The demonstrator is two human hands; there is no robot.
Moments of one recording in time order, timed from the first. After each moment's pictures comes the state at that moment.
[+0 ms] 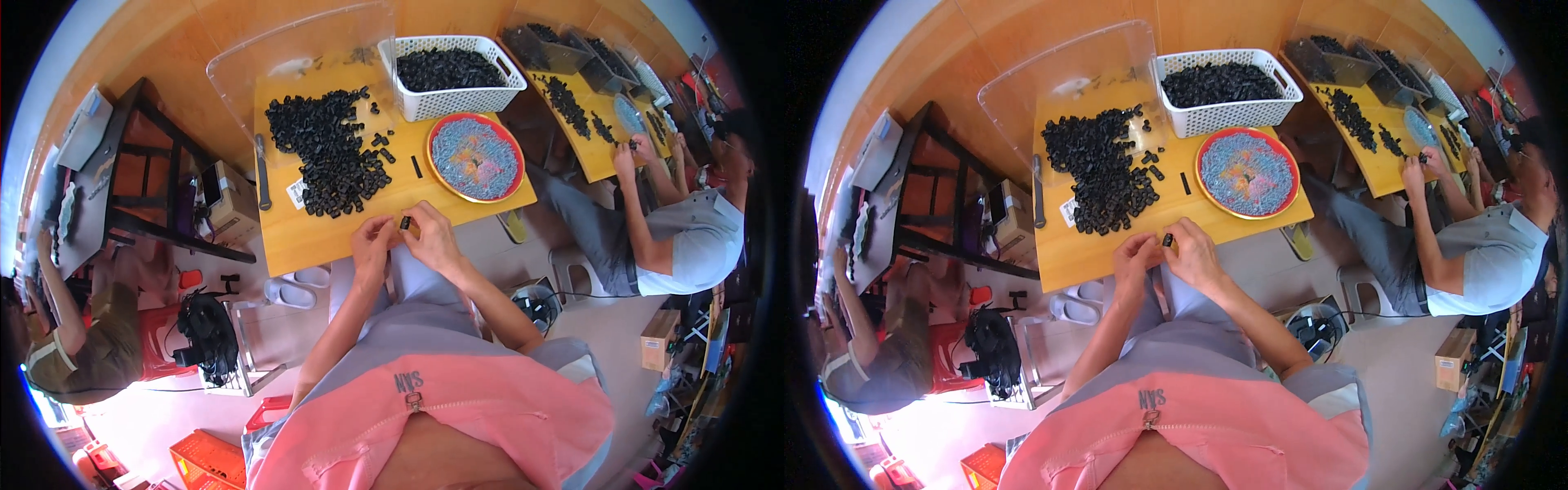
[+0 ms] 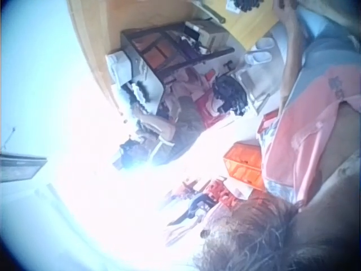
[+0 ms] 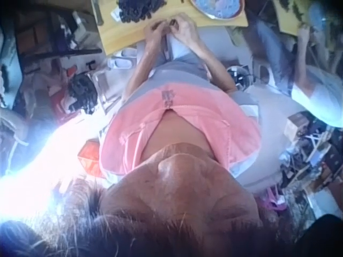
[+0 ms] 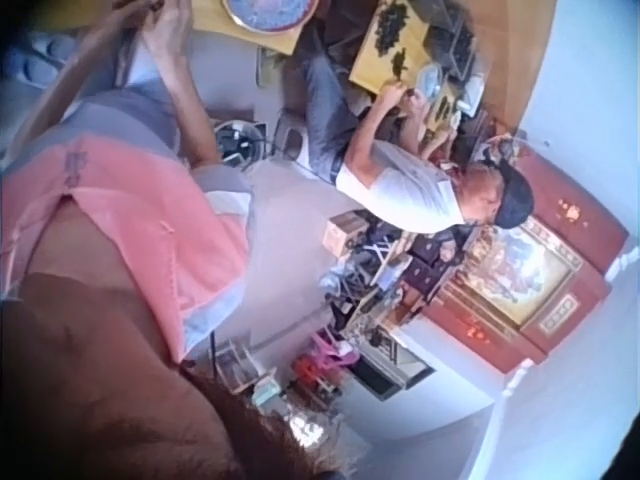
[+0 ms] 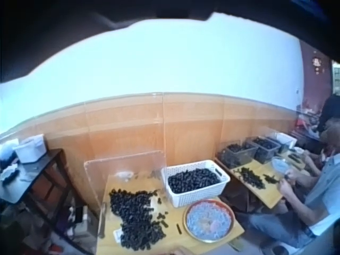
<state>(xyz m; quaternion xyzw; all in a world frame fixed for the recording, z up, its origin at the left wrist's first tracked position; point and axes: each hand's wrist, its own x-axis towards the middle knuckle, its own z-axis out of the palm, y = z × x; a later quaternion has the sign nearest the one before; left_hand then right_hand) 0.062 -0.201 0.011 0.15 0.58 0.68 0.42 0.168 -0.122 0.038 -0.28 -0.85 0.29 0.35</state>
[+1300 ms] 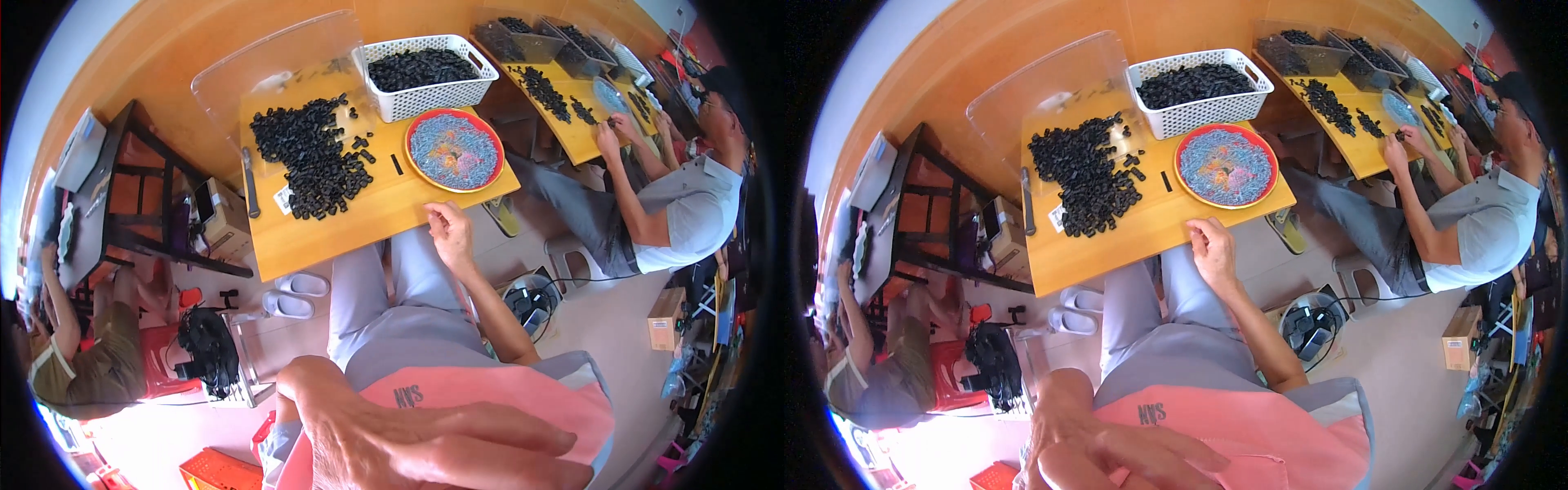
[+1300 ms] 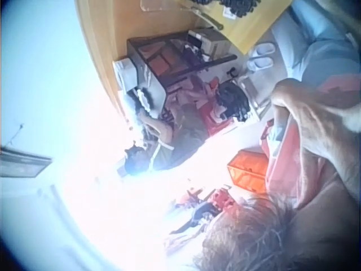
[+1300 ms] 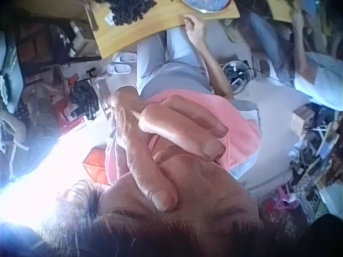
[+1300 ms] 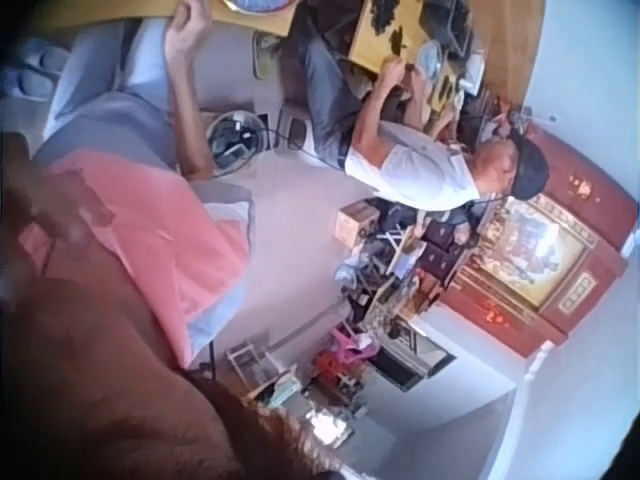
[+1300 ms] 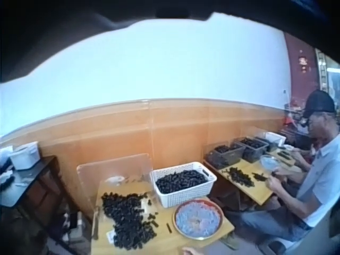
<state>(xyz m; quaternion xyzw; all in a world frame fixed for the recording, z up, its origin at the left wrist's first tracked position) 0.158 -0.309 0.284 0.50 0.01 0.76 0.41 0.221 -0.127 0.025 -0.38 -0.71 0.38 0.45</state>
